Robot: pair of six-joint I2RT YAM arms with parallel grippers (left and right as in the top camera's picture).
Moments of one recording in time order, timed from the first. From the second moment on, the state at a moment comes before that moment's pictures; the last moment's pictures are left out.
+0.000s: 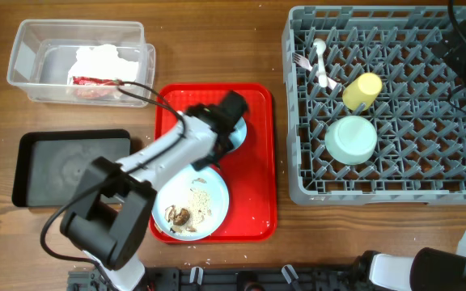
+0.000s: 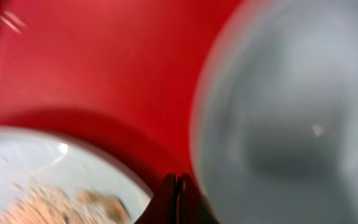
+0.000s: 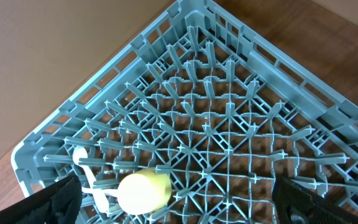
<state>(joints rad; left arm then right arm) -0.59 1.83 1.20 -0.89 -0.18 -1.15 -0.32 1.51 1.70 -1.00 0.10 0.43</state>
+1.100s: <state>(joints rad) -0.95 1.84 1.20 -1.13 -0.08 -1.17 -0.32 1.51 1.70 -1.00 0.10 0.43</state>
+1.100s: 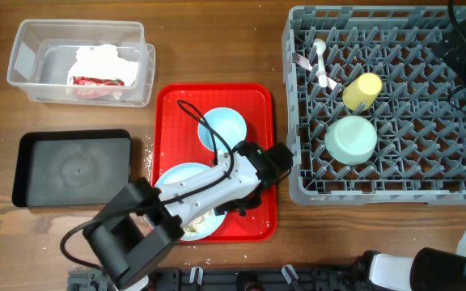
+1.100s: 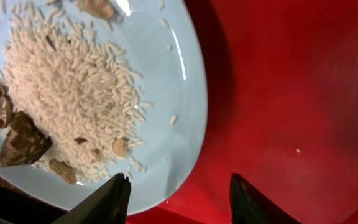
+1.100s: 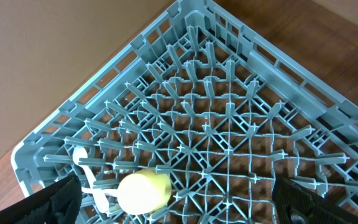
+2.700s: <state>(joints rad) -0.88 1.87 1.29 -1.25 -0.19 -1.00 -0.32 1.51 1.70 -1.00 0.10 0.43</state>
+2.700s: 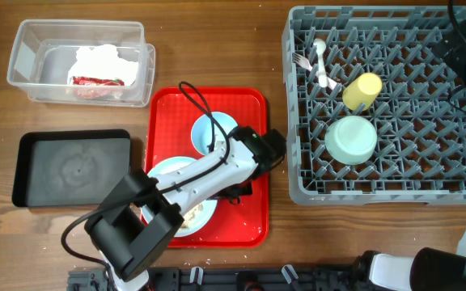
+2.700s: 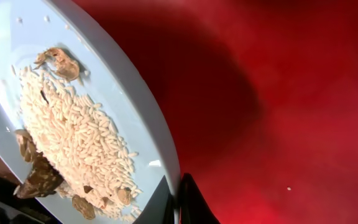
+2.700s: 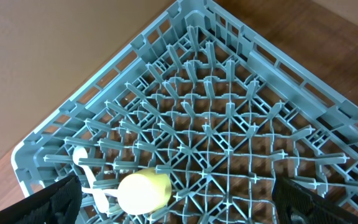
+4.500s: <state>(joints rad) 0.28 1.63 1.55 -1.08 0.26 -0.54 -0.32 1.51 1.70 -1.00 0.10 0.43</state>
